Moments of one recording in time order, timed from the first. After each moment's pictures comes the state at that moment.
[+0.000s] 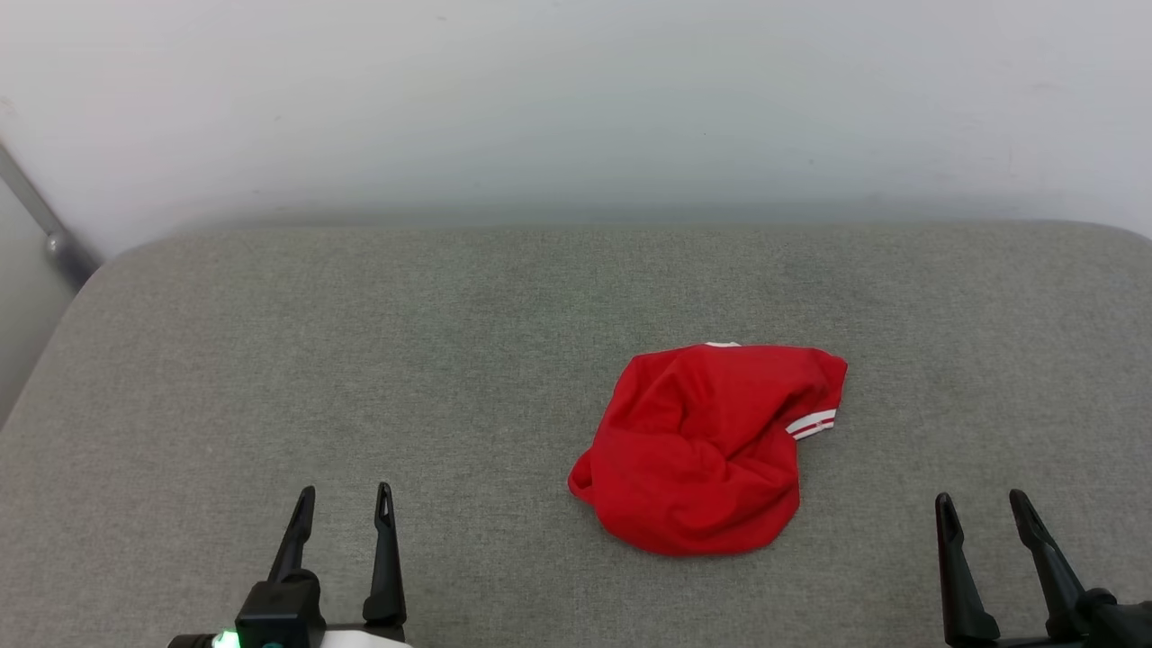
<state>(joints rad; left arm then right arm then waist) 0.11 0.13 -0.16 0.04 -0.15 0.16 -0.26 0.20 -0.05 -0.07 -0.04 0.12 0.13 -0.26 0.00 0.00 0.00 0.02</state>
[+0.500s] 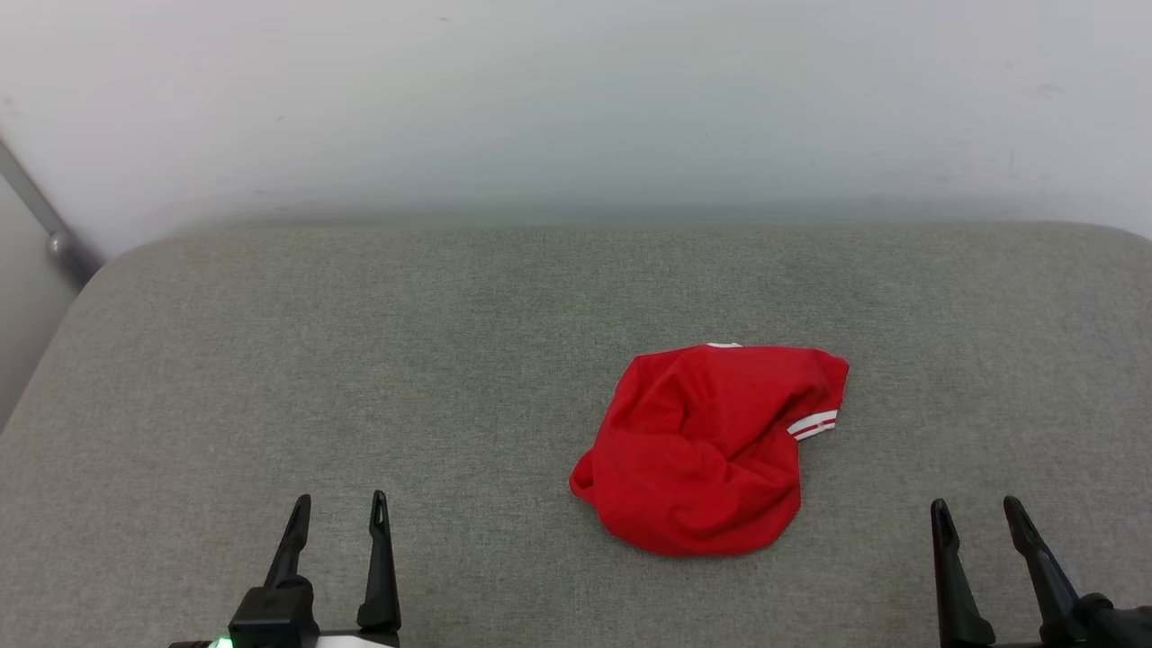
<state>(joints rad) 0.12 0.07 -0.08 0.06 -0.10 0.09 -0.26 0.21 -0.05 -0.06 -0.03 0.14 0.13 -0.26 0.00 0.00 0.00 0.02</state>
